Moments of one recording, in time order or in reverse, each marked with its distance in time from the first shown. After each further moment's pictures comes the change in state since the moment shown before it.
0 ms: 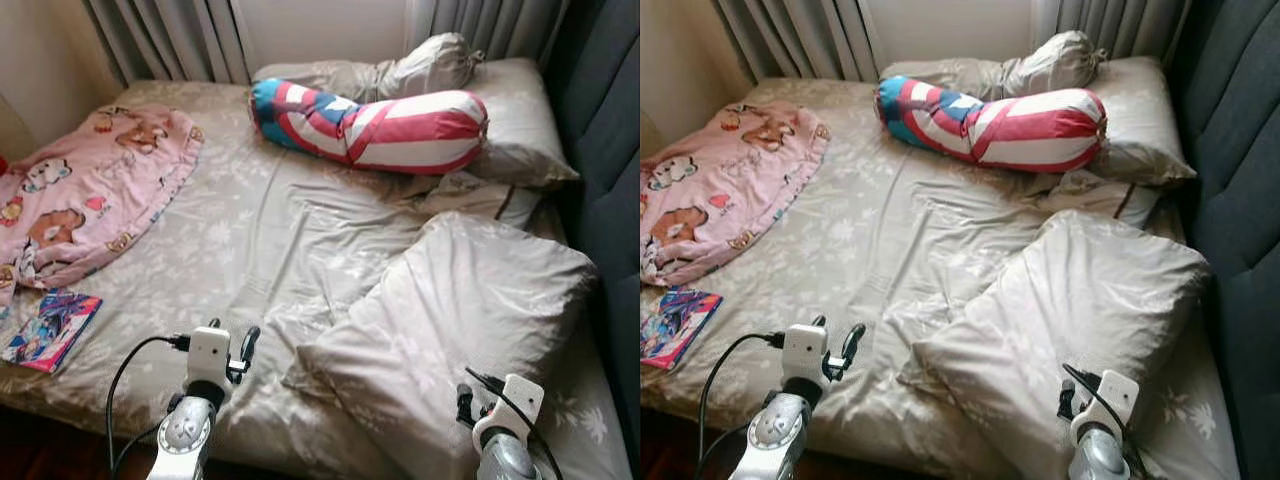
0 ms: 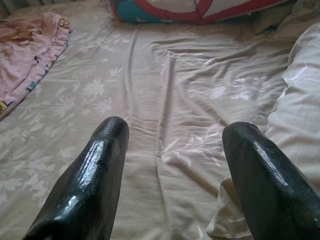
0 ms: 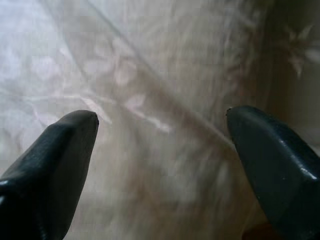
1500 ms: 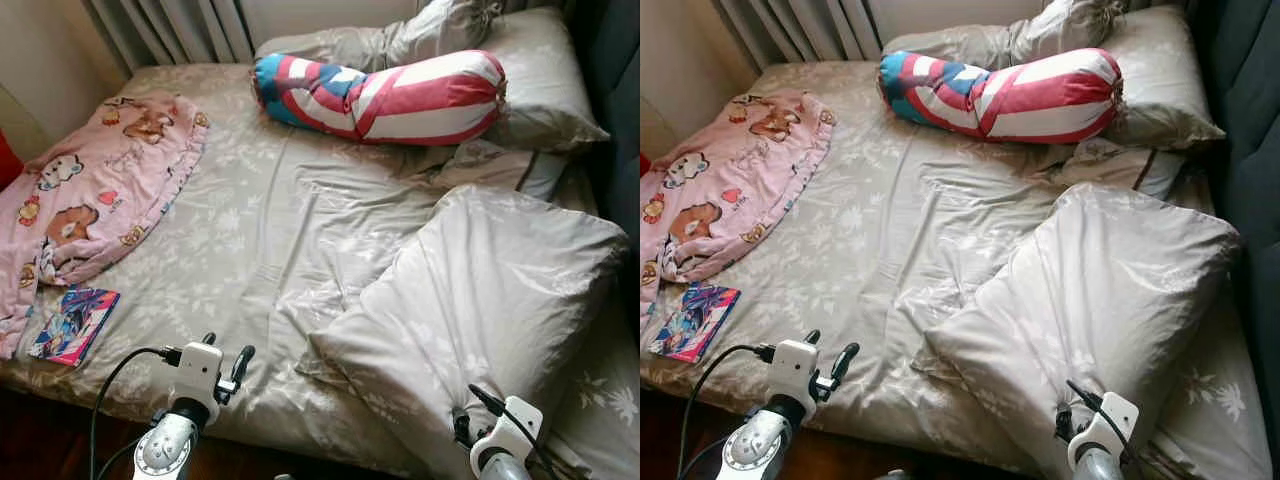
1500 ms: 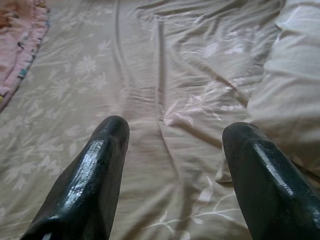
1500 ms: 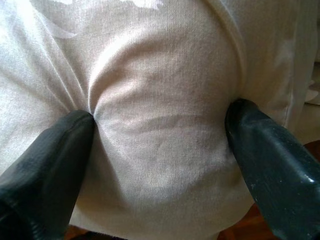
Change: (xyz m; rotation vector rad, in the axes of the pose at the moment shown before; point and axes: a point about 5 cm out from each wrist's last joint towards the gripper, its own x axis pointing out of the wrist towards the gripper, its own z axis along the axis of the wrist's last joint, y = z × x) left arm -0.025 0.009 0.000 0.078 0.029 -0.107; right arm -0.006 -0.004 -0.026 0.068 0.150 0.011
